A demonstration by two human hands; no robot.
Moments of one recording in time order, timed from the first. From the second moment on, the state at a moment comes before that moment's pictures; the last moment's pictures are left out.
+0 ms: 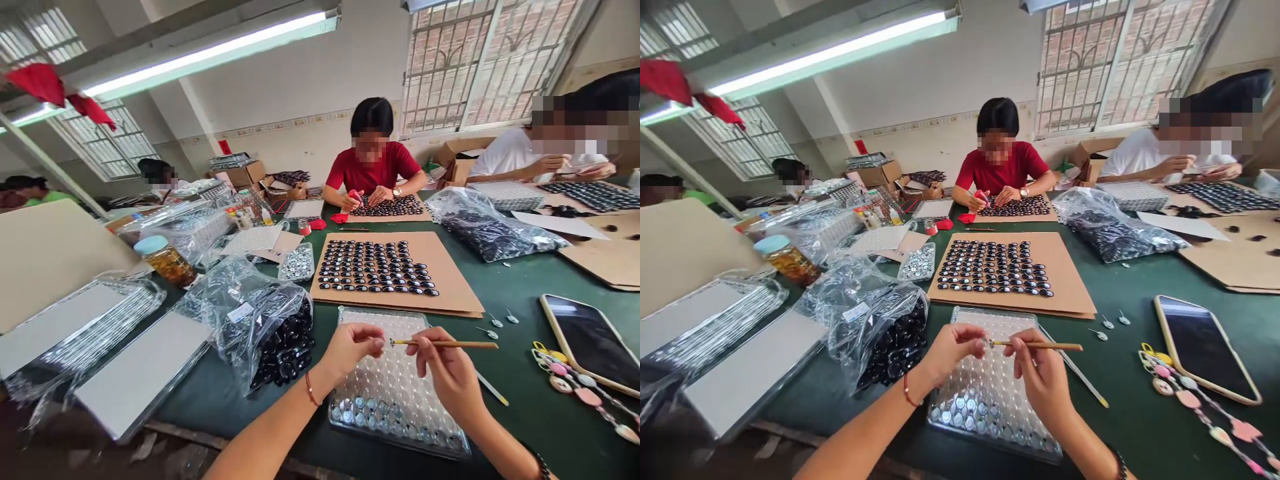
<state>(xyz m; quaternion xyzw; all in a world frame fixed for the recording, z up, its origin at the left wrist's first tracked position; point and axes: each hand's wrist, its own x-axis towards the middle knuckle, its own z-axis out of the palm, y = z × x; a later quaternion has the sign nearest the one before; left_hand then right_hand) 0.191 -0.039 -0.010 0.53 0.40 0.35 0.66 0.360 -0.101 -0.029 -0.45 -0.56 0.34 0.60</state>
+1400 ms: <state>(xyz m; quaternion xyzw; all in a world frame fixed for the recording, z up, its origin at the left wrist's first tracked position) 0.190 -0.051 -0.013 0.77 0.42 0.20 0.44 0.357 -0.105 -0.023 -0.44 -0.73 0.19 0.50</state>
